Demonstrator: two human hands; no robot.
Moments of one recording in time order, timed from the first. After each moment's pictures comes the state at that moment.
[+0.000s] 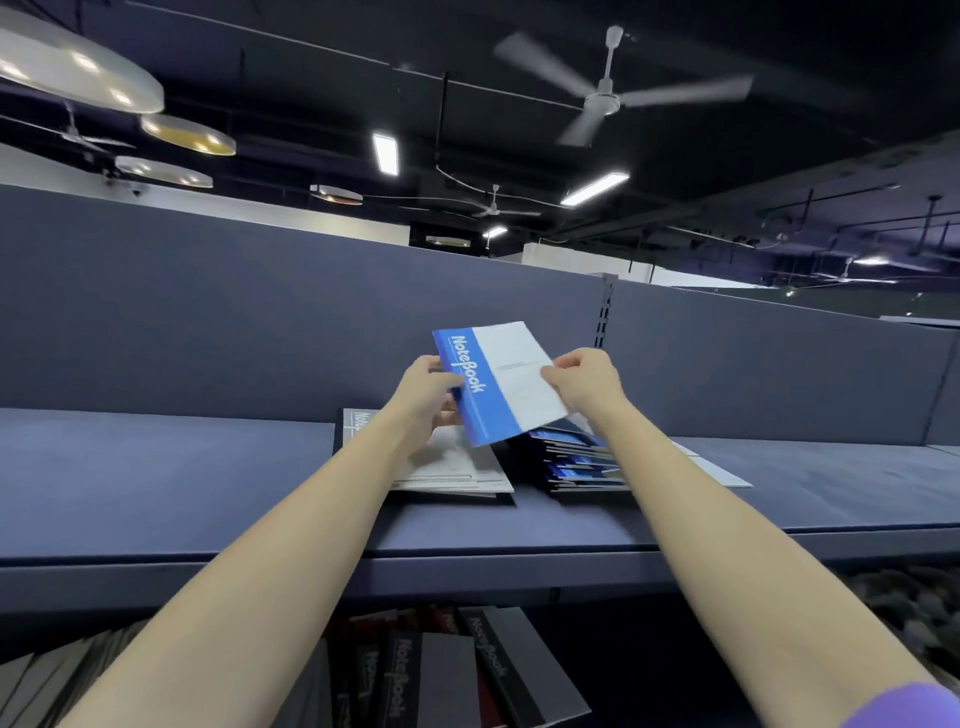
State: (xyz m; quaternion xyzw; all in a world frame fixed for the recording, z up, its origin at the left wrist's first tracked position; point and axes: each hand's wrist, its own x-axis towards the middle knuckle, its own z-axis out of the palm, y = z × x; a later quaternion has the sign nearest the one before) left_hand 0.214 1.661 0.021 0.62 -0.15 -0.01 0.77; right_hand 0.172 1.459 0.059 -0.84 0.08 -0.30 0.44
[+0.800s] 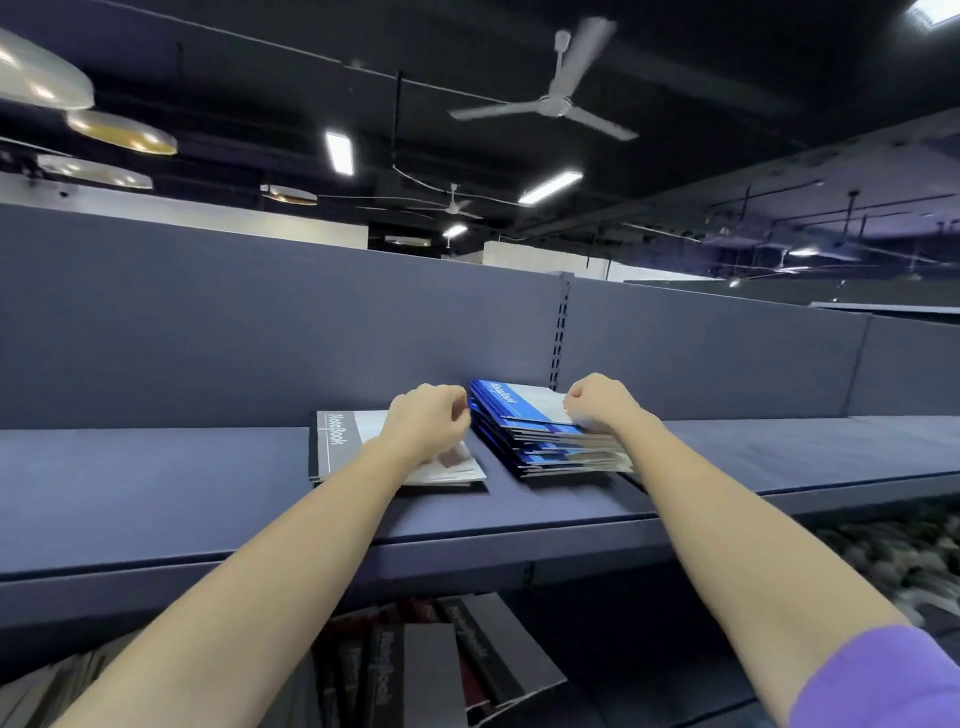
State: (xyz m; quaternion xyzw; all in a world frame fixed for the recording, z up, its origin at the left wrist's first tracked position) left_hand 0.193 1.641 0.002 0.90 -0.26 0.26 0.22; right_hand 0.141 1.400 0.045 -0.95 0.17 -0.18 0.18
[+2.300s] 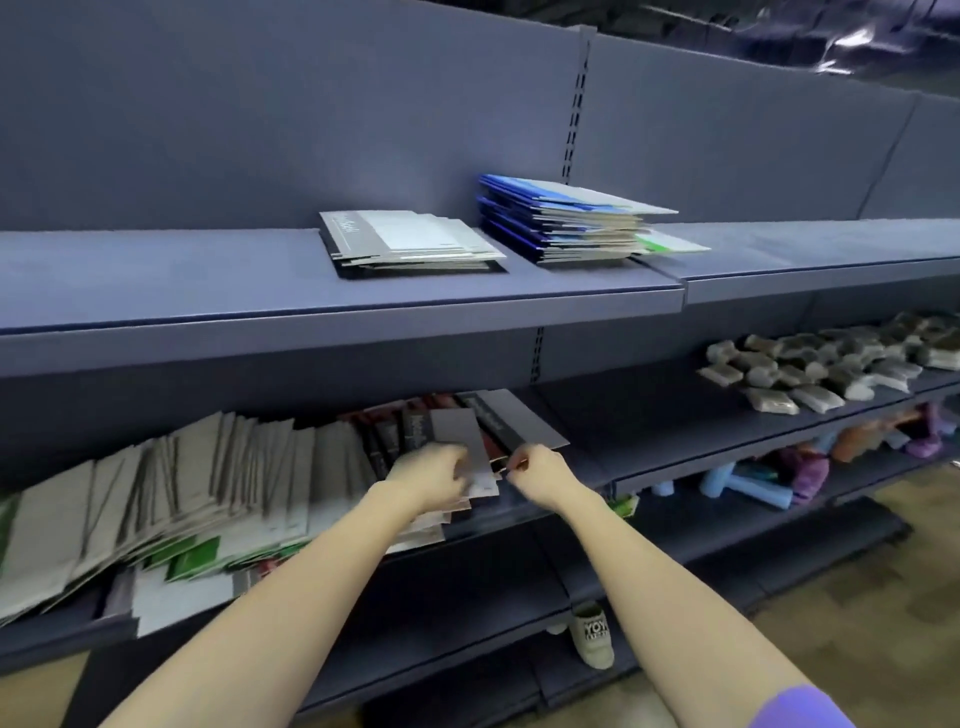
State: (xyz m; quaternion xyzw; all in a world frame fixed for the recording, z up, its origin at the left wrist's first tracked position) left_hand 0.073 1.692 -0.253 0.94 -0.31 -0.09 0.13; right_hand 0.024 1.501 -0.277 -0.93 0.16 0.02 0.33
